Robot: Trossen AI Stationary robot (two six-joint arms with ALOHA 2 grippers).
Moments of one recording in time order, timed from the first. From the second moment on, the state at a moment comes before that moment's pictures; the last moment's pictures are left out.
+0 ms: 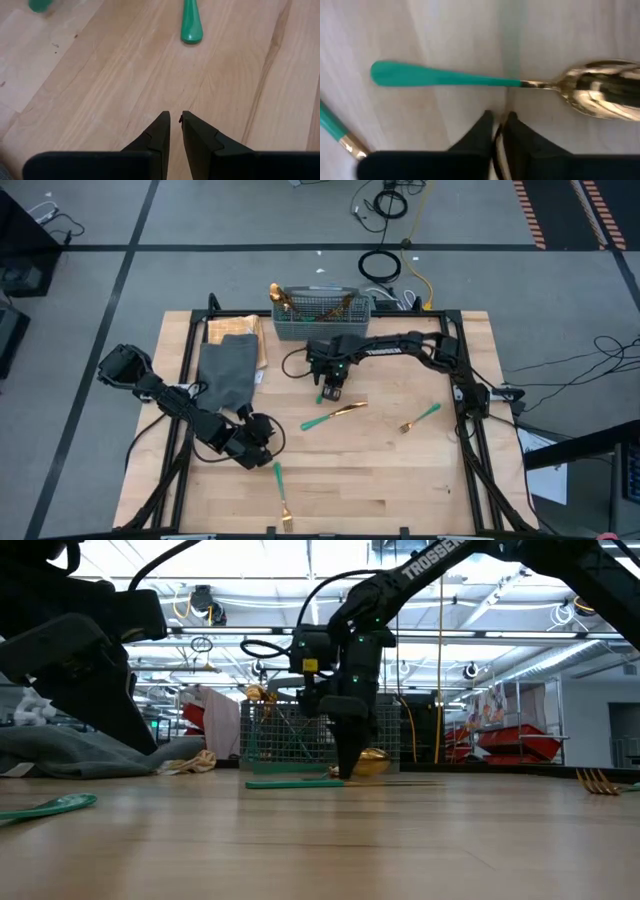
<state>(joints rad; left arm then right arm) -0.57 1.50 0.63 -0.28 -0.56 -0.86 -0.25 2.21 1.63 -0.86 -0.08 0.01</state>
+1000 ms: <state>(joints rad) -0.57 1.50 0.63 -0.27 -0.56 -0.86 -0.17 2.14 2.18 -1.13 0.99 -0.50</state>
